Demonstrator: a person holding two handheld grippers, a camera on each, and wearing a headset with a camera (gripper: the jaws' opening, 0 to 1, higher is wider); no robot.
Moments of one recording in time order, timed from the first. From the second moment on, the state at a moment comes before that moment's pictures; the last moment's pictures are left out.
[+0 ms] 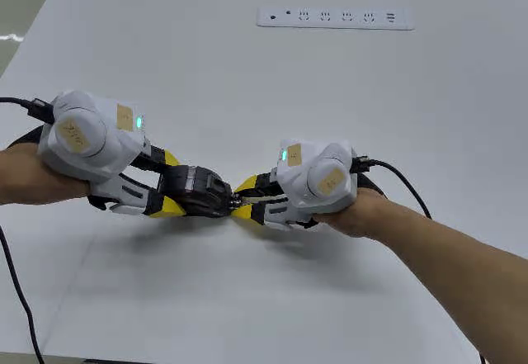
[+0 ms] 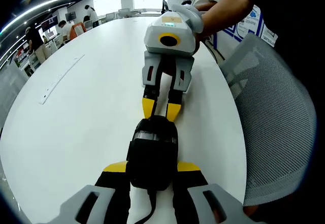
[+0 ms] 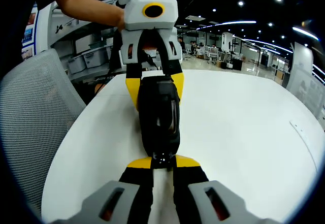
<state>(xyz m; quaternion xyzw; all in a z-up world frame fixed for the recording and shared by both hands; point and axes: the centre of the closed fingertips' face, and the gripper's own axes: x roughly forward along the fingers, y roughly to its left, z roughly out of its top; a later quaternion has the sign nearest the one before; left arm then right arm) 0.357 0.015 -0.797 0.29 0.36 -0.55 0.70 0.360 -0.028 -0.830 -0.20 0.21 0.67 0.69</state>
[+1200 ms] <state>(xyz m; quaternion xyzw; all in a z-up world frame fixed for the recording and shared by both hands) 0.355 0.016 -0.798 0.29 0.36 -0.56 0.69 0.357 -0.040 -0.829 -0.22 0.23 0.66 0.67</state>
